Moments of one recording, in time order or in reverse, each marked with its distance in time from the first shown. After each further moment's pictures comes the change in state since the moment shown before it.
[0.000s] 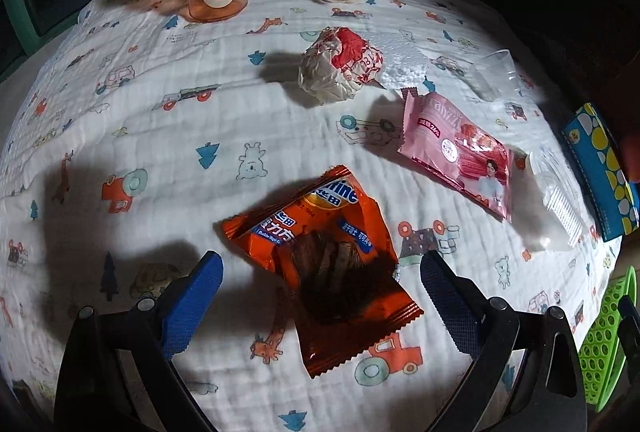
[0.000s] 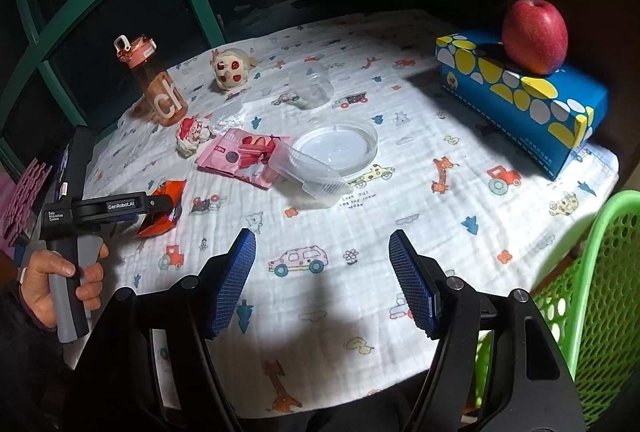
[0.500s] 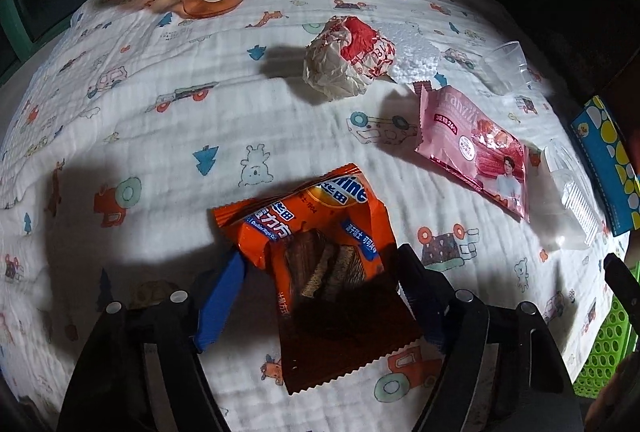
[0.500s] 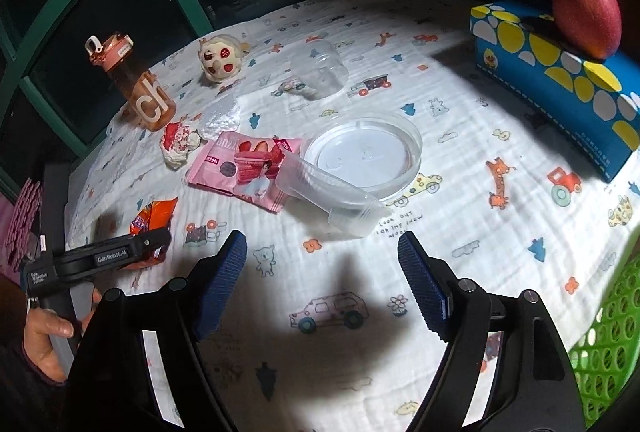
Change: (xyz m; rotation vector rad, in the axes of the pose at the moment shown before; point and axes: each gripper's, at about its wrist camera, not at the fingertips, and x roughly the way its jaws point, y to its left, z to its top) left arm 0.014 0.007 0.004 0.032 0.006 0.004; right arm 0.071 0.017 0.028 0.088 0.078 0.007
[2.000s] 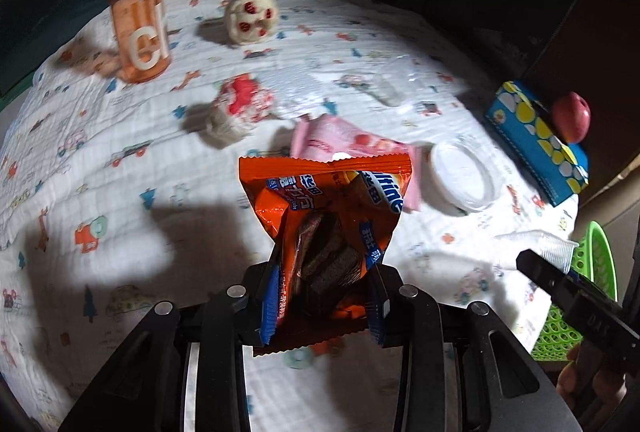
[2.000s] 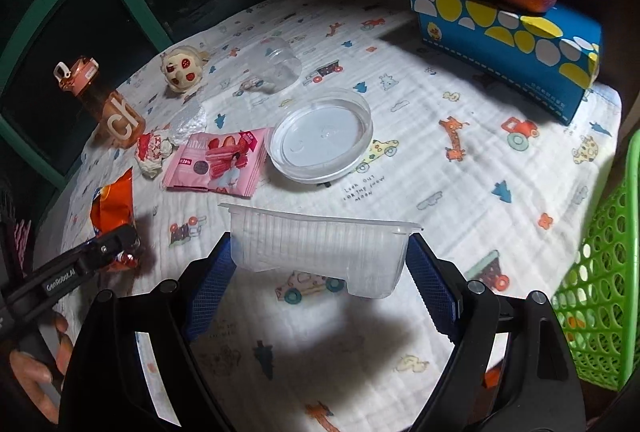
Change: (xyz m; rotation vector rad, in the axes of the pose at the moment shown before) left arm -0.058 -0.057 -0.018 0.151 -0.112 -0.164; right arm -0.029 -0.010 -0.023 0.118 -0.009 -0.100
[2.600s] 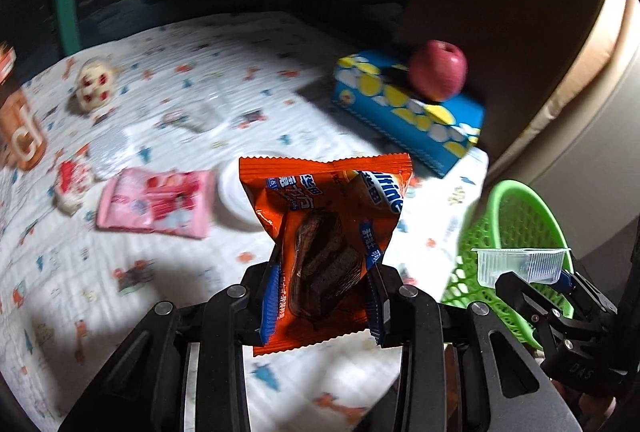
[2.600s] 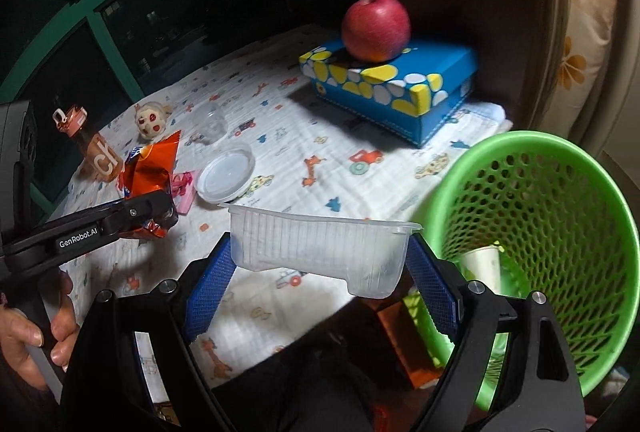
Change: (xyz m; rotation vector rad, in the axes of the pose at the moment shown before) left arm -0.018 -0.176 0.004 0.254 -0.008 -0.195; right arm -0.114 -0.103 -0.021 0.056 -0.164 -0.105
